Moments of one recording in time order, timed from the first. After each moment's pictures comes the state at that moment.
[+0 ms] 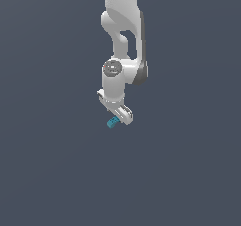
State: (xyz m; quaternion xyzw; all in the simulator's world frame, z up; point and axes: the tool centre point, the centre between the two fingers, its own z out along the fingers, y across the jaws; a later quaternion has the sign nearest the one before) arm -0.049 -0.025 0.081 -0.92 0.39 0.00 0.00
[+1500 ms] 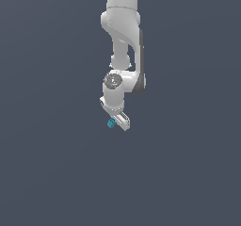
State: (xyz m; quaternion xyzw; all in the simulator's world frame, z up) arm -0.055 -0.028 0.022 -0.91 0.42 0.00 0.00
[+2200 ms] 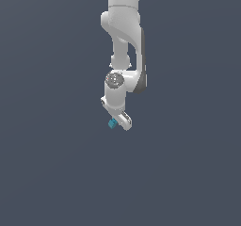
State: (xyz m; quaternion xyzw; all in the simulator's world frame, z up) arm -0.053 -0.021 0.026 -0.91 0.42 0.00 0.00
